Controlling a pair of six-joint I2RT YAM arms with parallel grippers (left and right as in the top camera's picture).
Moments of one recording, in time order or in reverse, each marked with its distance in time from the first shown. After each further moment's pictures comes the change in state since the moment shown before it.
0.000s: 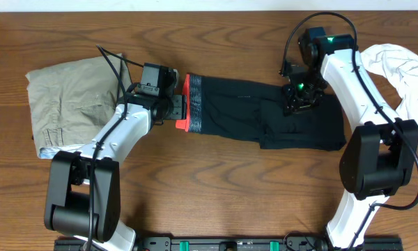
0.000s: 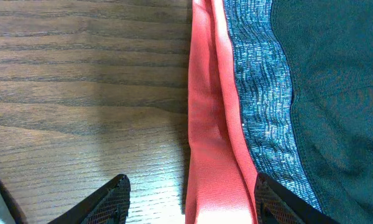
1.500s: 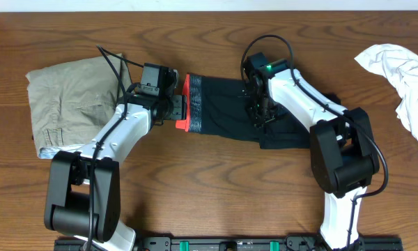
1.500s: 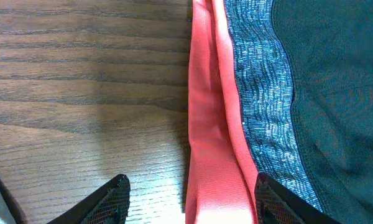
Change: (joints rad) left arm 0.000 0.000 0.000 -0.004 0.000 0.000; right arm 0.269 0.093 -0.147 0.276 0.222 0.164
